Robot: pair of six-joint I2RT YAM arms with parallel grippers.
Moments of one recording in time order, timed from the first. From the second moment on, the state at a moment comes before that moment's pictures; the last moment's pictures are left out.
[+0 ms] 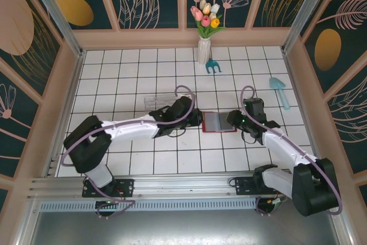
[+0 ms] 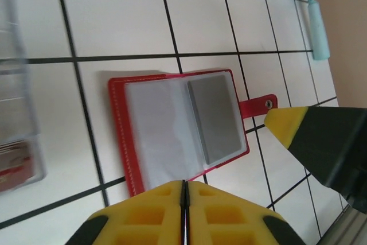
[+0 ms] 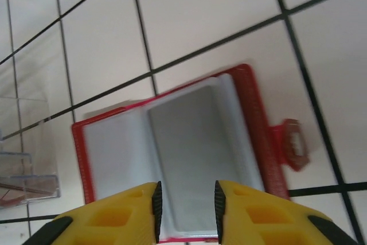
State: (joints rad) left arm -0.96 1.69 1.01 0.00 0.01 -0.94; right arm 0.25 1.09 0.47 -0.24 -0.17 0.64
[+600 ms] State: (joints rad) left arm -0.96 1.96 1.16 -0.08 0.04 -0.94; right arm 0.17 1.21 0.41 -0.13 -0.34 0.62
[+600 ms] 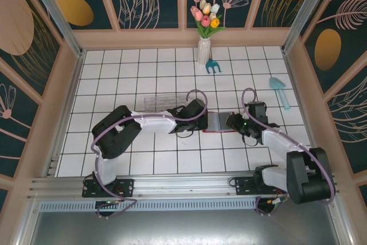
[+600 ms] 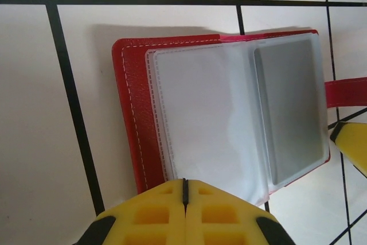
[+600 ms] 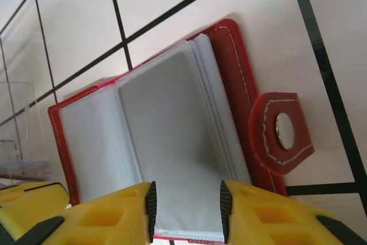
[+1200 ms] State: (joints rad) left arm -0.96 1.97 1.16 -0.09 0.04 -0.94; right arm 0.20 1.23 0.43 -0.15 -0.26 0.58
